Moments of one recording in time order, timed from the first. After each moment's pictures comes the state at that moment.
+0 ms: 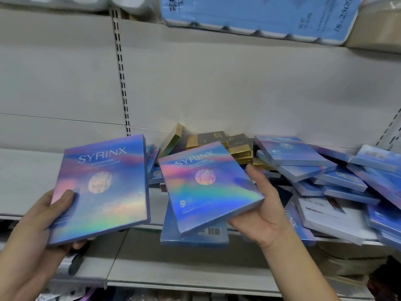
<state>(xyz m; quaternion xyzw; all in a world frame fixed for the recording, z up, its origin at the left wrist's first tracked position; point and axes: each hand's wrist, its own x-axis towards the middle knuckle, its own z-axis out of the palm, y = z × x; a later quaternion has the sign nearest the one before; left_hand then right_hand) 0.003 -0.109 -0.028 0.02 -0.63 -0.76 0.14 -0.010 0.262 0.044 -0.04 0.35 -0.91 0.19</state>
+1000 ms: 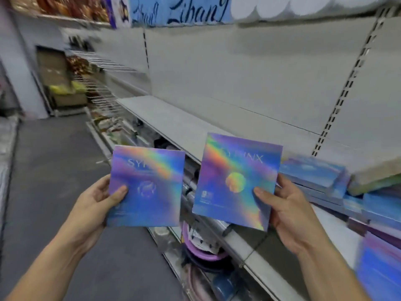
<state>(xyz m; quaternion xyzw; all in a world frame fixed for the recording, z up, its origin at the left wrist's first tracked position) 0.225 -0.266 -0.031 0.24 -0.58 -0.68 0.38 -0.020 -0.004 0.012 -0.24 0.56 -0.75 0.25</state>
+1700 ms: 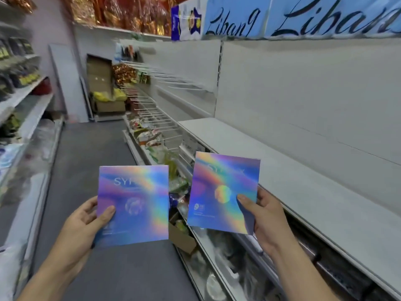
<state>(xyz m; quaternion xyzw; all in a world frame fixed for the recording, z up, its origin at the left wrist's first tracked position) 0.336 -0.693 -0.072 0.33 -0.53 -0.63 0.46 0.023 -0.500 -0.027 -0.27 0.52 -0.74 0.33</state>
